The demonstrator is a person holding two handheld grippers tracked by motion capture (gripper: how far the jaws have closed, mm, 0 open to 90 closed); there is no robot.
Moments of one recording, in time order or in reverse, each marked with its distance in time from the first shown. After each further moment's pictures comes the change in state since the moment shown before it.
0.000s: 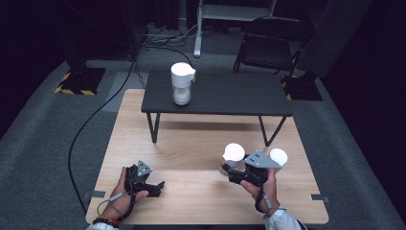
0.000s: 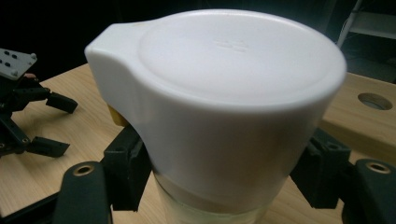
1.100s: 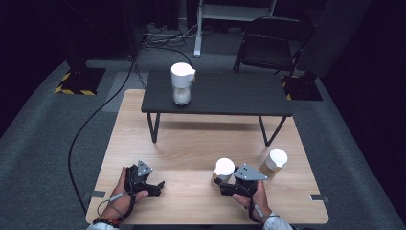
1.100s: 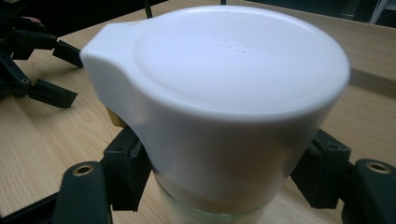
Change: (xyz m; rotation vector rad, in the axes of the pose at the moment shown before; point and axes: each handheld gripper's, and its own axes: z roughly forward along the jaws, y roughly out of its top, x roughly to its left) left arm 0.000 0.000 0.000 0.001 0.001 0.000; right arm 0.006 -0.052 0.026 0.054 0.066 -0.007
